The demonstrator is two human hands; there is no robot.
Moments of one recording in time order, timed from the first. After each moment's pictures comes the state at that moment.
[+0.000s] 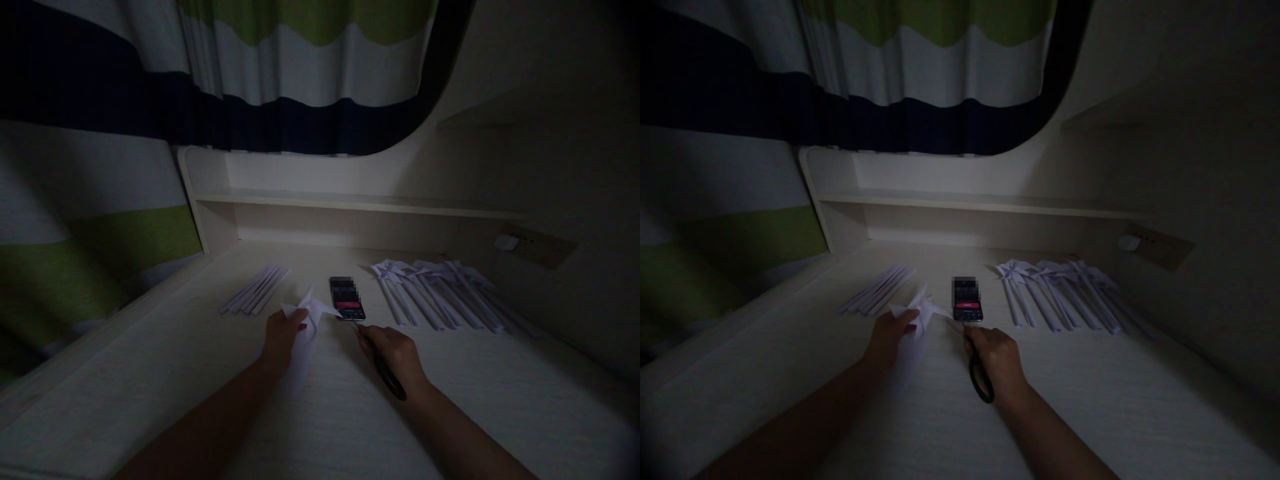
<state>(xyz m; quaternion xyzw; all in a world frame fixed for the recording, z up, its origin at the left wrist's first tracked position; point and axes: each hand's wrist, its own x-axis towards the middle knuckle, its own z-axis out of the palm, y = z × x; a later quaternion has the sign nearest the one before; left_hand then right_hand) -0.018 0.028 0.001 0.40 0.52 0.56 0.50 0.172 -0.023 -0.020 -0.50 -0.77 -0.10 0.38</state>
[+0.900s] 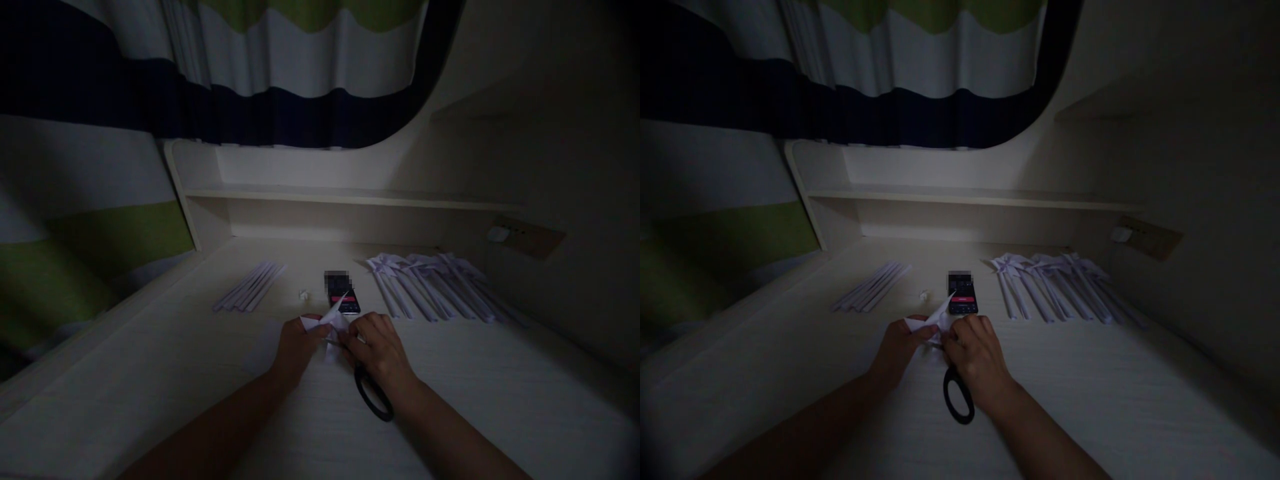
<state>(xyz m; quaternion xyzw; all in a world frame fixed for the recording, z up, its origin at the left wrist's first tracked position) 0.003 0.001 -0.001 0.53 0.49 0.46 0.52 0.148 -0.041 0.010 -0.39 -0.81 -0.23 0.36</state>
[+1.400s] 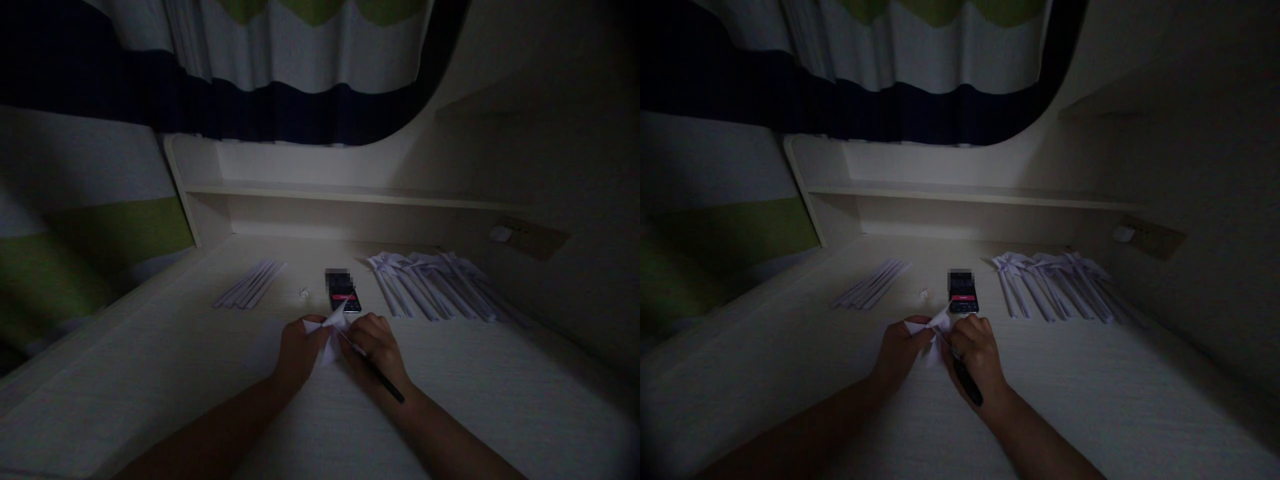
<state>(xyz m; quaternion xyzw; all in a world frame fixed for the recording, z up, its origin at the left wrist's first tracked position) 0.003 -0.007 0.002 0.59 0.53 0.44 0.42 0.140 -0.035 -0.004 -0.42 -0.77 -0.10 0.48</state>
